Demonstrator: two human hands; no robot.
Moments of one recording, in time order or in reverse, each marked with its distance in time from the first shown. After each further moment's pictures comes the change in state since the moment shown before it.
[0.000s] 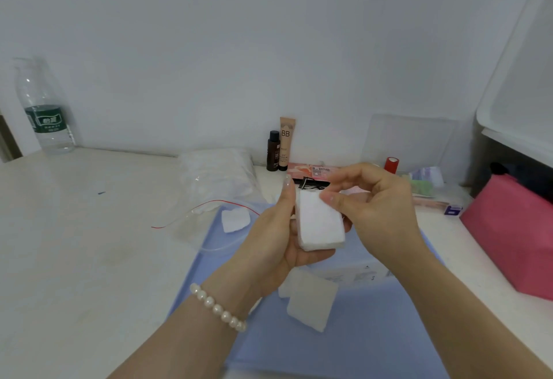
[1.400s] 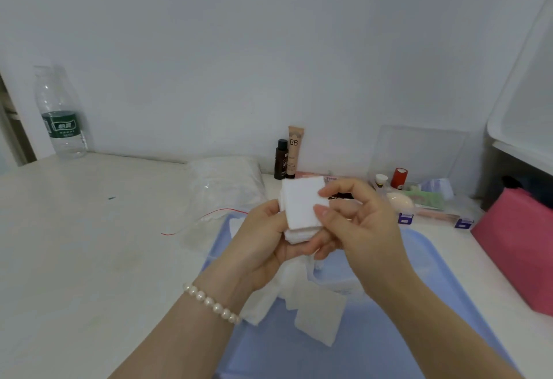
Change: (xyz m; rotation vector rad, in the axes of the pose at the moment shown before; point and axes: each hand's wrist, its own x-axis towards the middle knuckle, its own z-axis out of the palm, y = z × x) left_hand 0.003 0.012 -0.022 -0.048 0.046 0.085; right_hand -0.018 -0.007 0.024 0.247 -0.096 0.138
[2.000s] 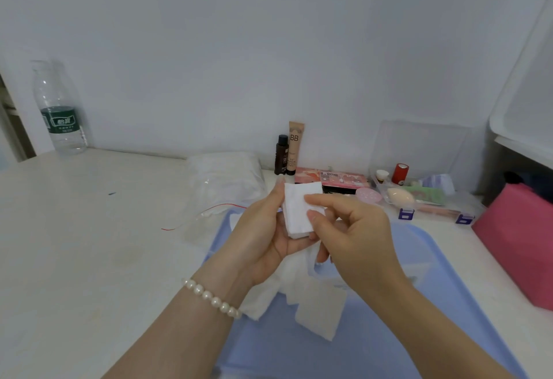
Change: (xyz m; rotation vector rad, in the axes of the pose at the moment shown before) left_hand -0.003 0.006 0.005 -0.124 0.053 -0.066; right_hand -0.001 0.020 0.000 -0.371 0.073 -0.114
